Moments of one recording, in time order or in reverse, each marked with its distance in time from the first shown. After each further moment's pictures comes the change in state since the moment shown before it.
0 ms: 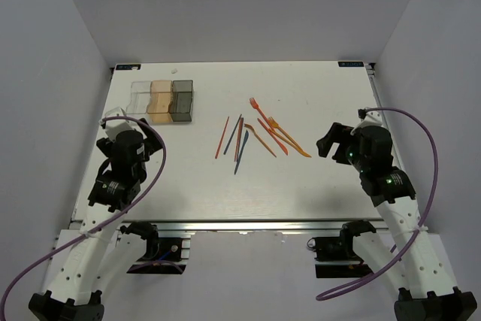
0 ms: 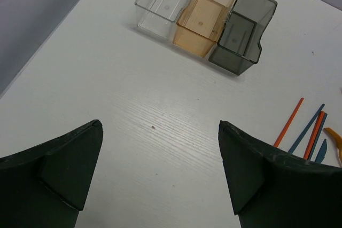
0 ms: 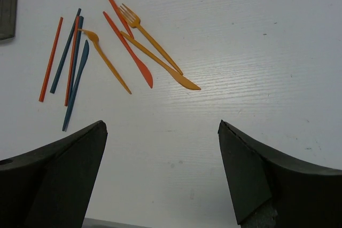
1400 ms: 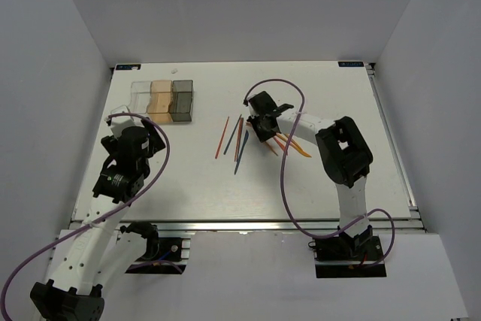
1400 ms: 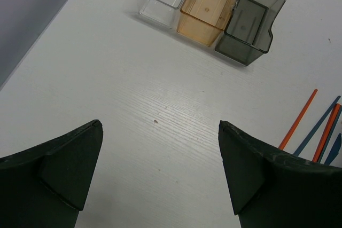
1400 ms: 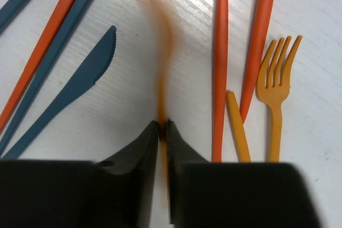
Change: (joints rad) left arm 0.000 0.062 0.000 -0.005 0.003 -0.008; right arm 0.420 1.352 0.696 0.109 0.098 -0.351
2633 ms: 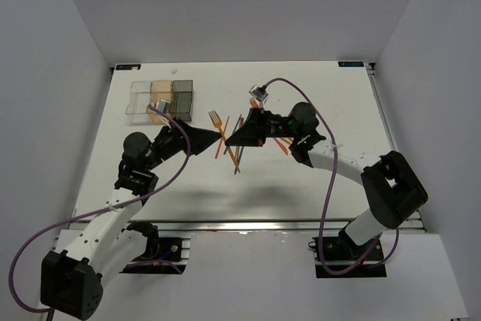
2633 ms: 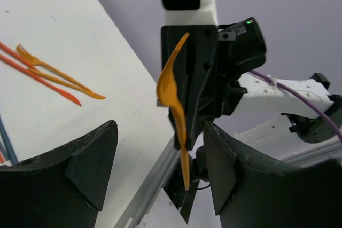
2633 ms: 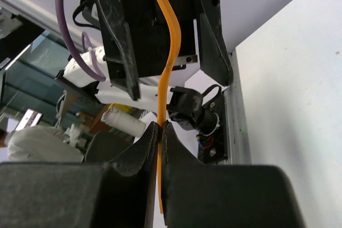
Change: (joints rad) left arm -0.039 0.105 -0.262 0.998 1.240 -0.470; right arm 0.026 -0.509 -0.568 1.368 -1.072 1.100
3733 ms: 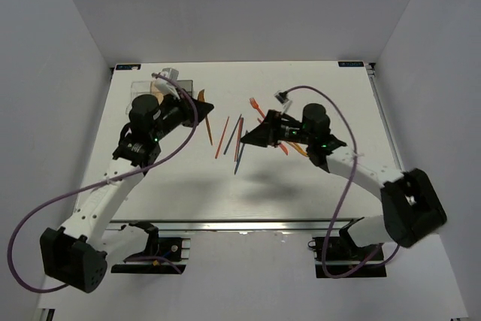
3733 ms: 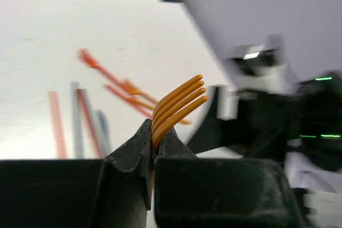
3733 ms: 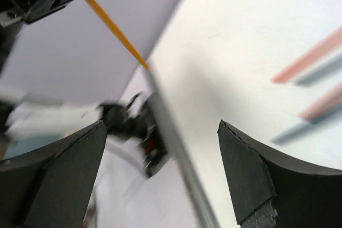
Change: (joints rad) left arm -0.027 0.187 0.370 -0.386 -0.261 0.334; right arm -0.082 -0.118 -0.104 -0.370 0.165 -0.246
